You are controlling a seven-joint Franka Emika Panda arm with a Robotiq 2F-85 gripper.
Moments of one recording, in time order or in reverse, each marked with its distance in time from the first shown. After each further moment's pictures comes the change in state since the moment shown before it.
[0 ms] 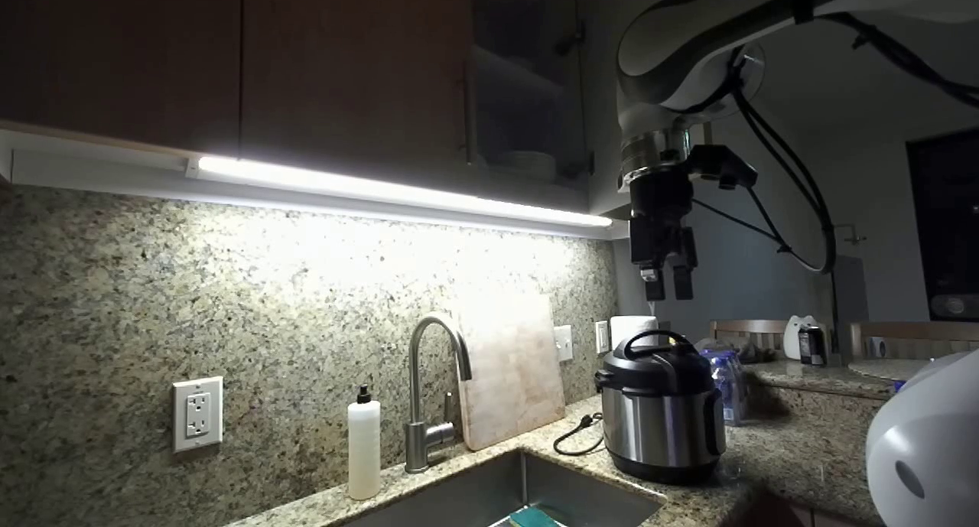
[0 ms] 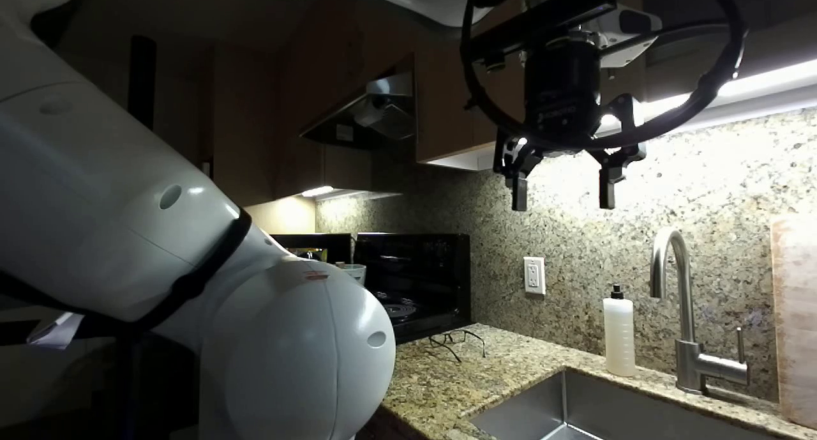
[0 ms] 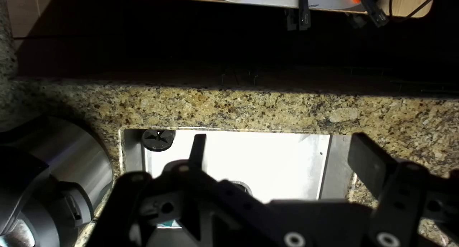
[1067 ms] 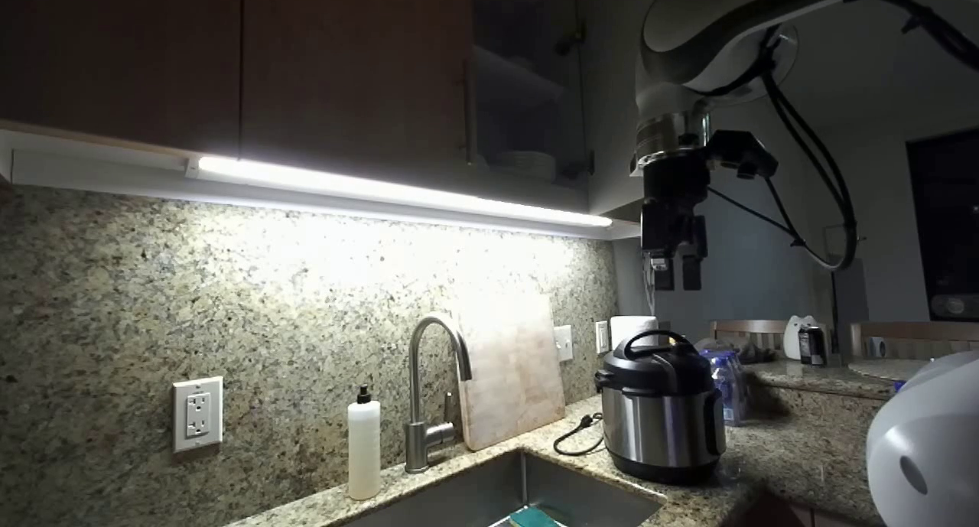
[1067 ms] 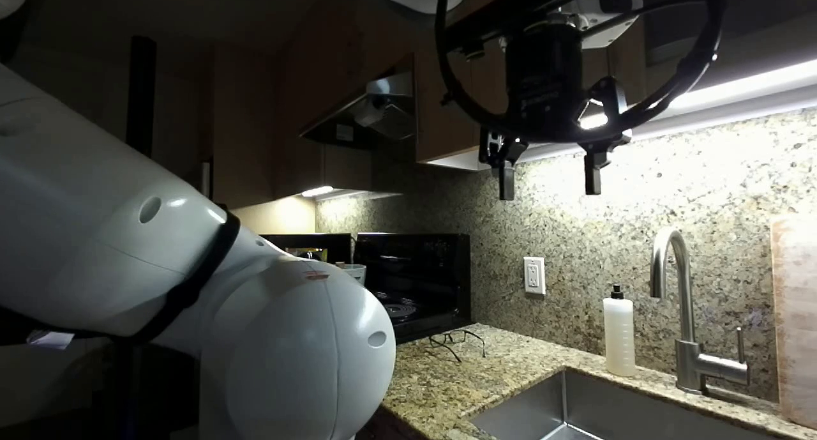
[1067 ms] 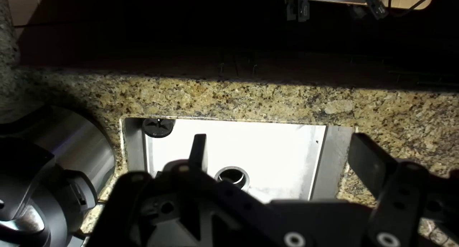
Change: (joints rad) arm 0.002 -0.107 0.005 -0.031 0.001 -0.001 0.003
